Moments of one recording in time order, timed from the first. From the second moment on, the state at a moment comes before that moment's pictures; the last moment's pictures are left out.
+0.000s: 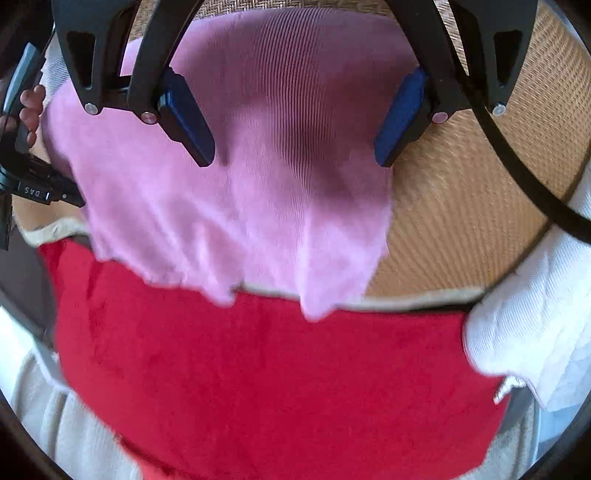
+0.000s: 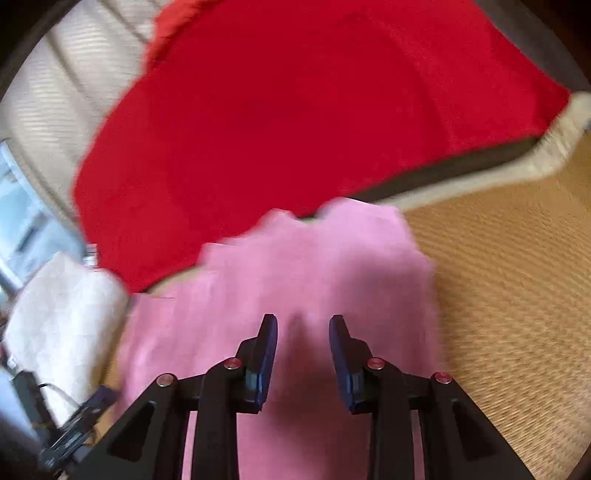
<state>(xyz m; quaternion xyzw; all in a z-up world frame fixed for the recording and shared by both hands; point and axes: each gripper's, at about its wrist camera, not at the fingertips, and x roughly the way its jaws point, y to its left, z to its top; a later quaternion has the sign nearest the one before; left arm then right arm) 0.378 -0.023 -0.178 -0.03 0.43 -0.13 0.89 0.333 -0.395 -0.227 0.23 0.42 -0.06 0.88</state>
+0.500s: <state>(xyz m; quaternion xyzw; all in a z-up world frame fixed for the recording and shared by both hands) 0.390 0.002 -0.199 -0.06 0.48 -0.10 0.87 0.336 -0.342 -0.220 0.18 0.43 0.03 0.88</state>
